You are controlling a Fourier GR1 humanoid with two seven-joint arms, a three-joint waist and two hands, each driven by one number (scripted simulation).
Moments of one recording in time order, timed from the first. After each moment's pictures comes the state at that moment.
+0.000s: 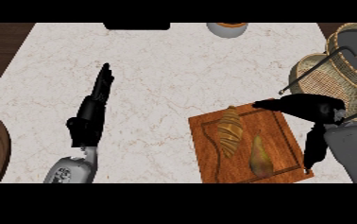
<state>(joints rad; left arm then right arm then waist) -0.14 0.11 -0.17 -1.55 -0.08 0.27 0.04 -0.37 -0.55 0.22 -1.47 0.49 1.05 0.09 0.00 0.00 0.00</state>
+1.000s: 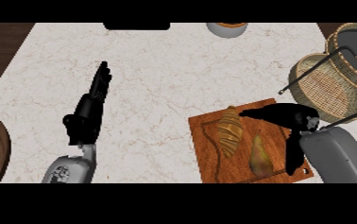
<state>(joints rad) -0.15 0.08 -0.11 -1.55 -0.12 0.21 0.05 -0.34 -0.43 0.24 -1.40 0.64 1.02 0.06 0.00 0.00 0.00</state>
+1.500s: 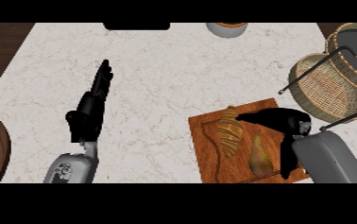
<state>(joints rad) -0.17 0.06 -0.09 -1.54 -0.14 0.19 0.06 -0.32 -0.38 0.24 -1.36 0.71 1.00 0.02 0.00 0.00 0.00</state>
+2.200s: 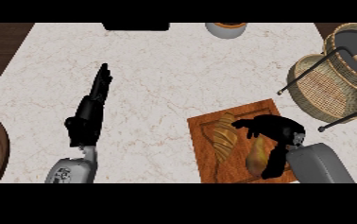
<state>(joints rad) -0.13 0.04 -0.08 -1.55 -0.16 0.18 0.03 -0.23 -0.31 0.21 -1.37 0.79 0.87 -0.02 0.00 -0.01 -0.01</state>
